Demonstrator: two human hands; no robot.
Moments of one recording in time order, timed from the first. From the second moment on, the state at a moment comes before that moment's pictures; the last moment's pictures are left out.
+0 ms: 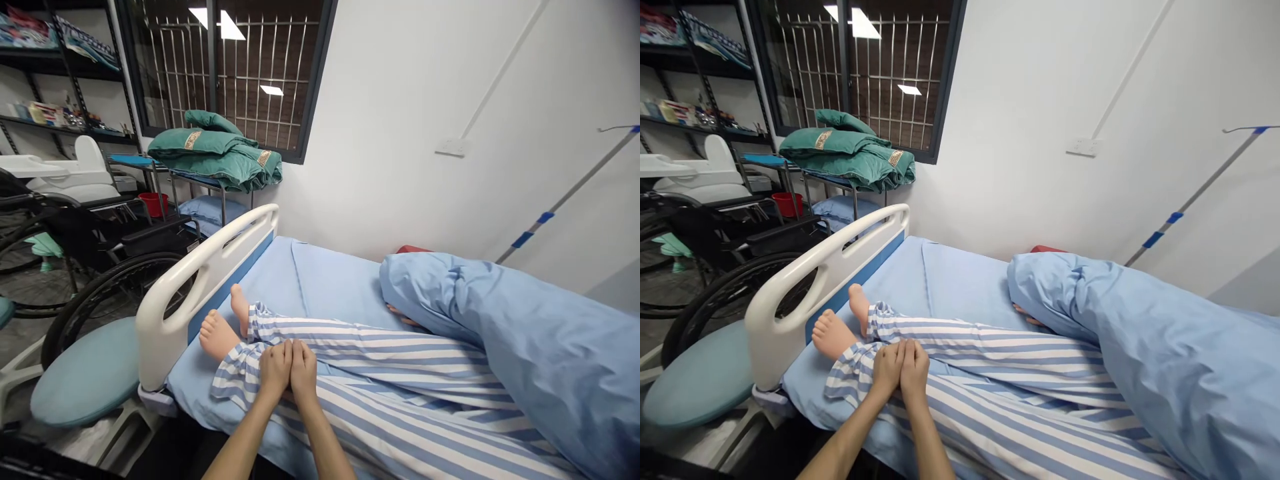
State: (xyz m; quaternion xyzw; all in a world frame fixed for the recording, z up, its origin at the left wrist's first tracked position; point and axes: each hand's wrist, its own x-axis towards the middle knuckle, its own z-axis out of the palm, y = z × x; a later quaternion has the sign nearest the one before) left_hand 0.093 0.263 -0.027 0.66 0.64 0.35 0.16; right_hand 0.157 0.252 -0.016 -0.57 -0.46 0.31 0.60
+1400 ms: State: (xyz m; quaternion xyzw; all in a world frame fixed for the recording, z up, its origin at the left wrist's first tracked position) left_hand 0.095 0.255 -0.001 0.68 0.67 0.22 0.19; right_hand 0.188 0.248 -0.018 -0.63 -0.56 0.20 0.50
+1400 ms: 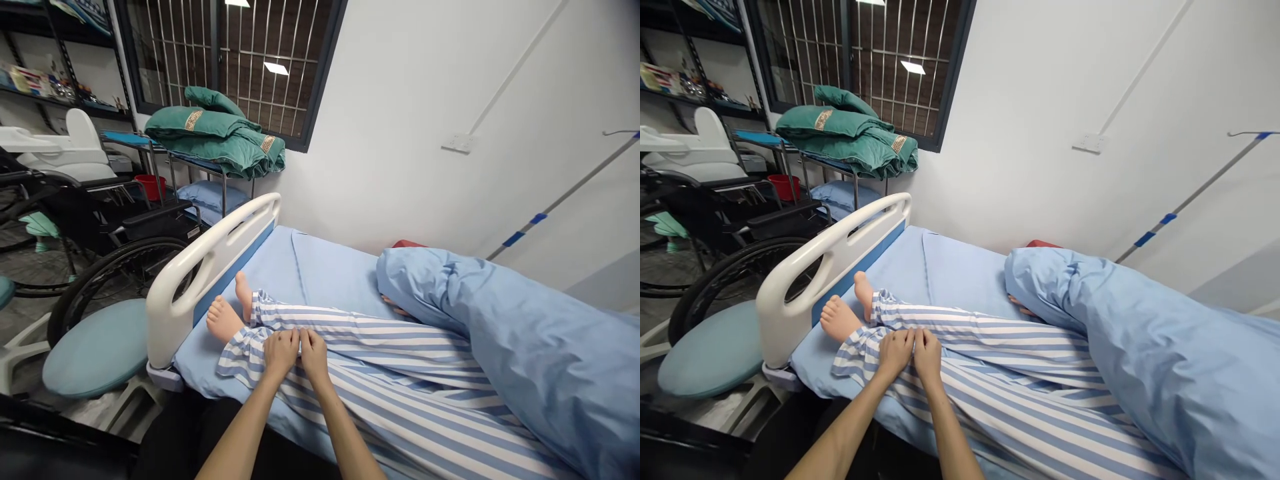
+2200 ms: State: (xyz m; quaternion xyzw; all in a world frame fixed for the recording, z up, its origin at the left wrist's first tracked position) left_hand 0.077 0.249 0.007 0.75 0.57 0.19 0.26; right_hand 0.180 0.239 -0.011 -0.67 -0.60 0.11 0.43
